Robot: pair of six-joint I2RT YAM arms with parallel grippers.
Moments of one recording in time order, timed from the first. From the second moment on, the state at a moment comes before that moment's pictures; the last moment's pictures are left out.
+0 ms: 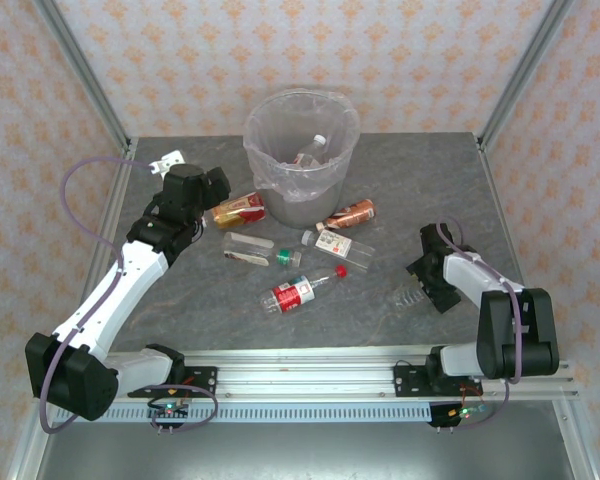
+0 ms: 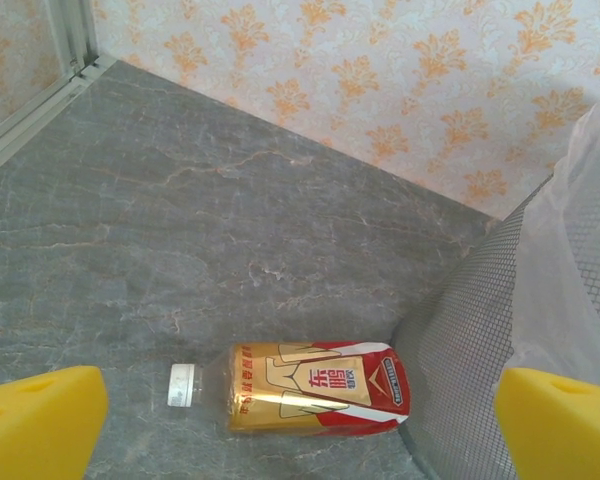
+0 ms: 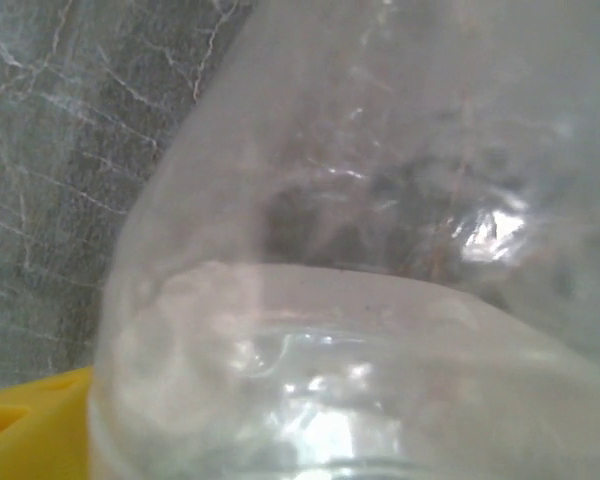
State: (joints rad) left arm -0.27 1.19 1.07 -0.43 -0.43 -0.58; right arm 0.04 1.36 0.63 -0.66 0.16 1.06
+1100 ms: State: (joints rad) left arm -0.27 1.20 1.07 -0.44 -0.43 -0.58; right arm 0.04 1.22 0.52 -0.54 0.17 0.93
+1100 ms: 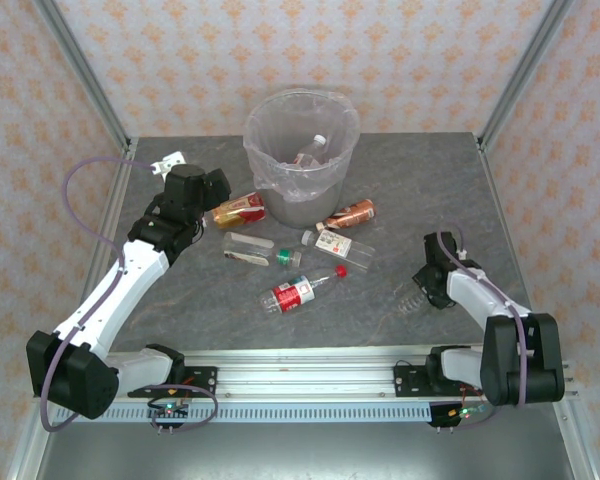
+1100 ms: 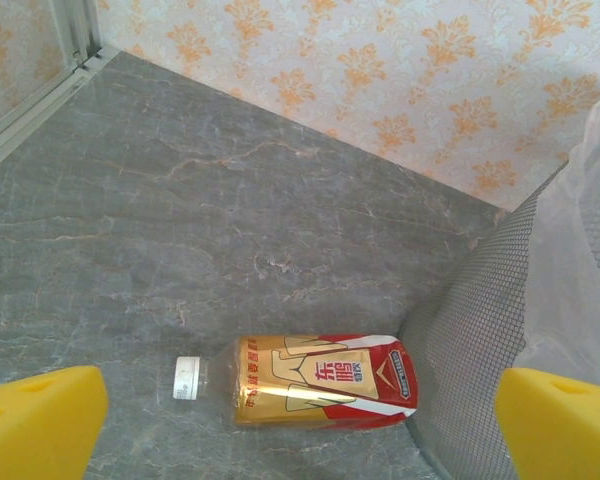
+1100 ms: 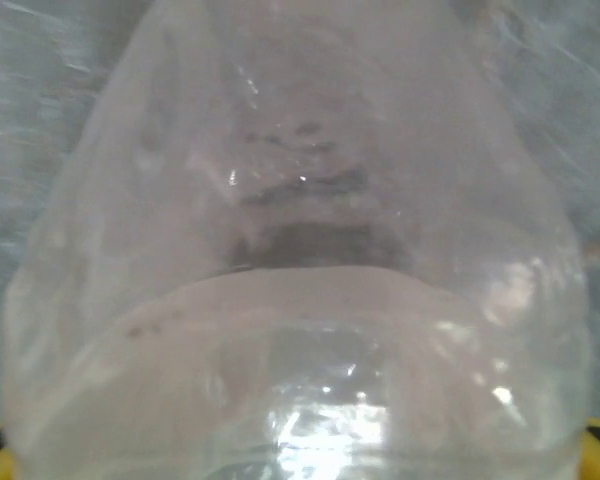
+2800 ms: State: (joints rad) left arm -0.27 1.27 1.00 -0.45 -0.26 -0.77; right arm 0.32 1.38 1.20 0.07 -0.37 0.74
